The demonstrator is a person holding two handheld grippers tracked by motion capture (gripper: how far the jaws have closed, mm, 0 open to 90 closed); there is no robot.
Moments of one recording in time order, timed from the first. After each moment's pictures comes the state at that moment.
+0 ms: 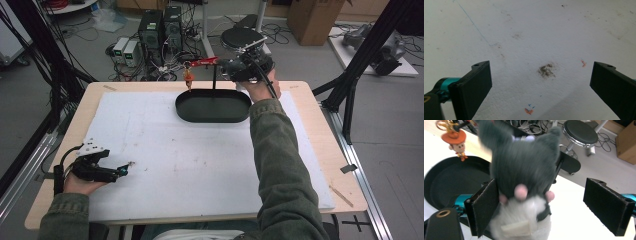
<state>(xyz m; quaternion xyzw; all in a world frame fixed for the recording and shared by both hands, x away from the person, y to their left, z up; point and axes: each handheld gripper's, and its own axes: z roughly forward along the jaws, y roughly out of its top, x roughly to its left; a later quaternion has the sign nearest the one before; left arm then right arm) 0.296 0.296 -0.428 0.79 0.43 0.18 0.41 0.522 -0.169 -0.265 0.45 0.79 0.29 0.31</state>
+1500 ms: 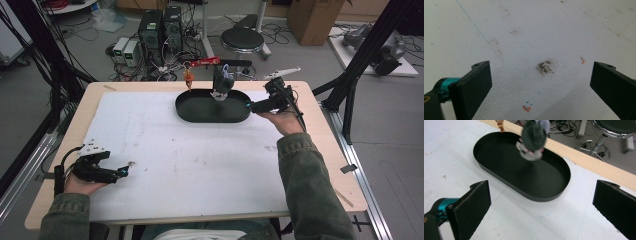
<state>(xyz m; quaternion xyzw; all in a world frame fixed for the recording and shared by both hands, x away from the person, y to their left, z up) 0.295 0.296 -0.430 0.79 0.43 0.17 0.40 0.439 -0.232 -0.295 0.42 0.80 0.36 0.22</state>
